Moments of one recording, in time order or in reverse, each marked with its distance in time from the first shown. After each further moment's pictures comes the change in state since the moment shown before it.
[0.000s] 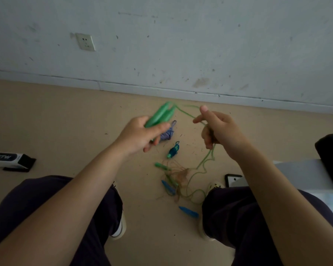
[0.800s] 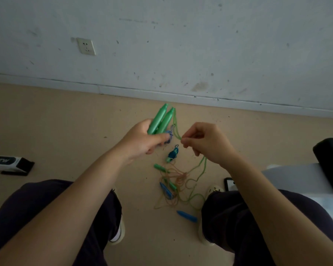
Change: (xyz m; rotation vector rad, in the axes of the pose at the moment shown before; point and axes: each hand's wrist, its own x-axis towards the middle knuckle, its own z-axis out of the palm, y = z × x) left_hand 0.004 0.000 0.003 -0.032 -0.073 -0.014; right_hand -0.002 0.002 0.023 -0.209 -0.034 -0.031
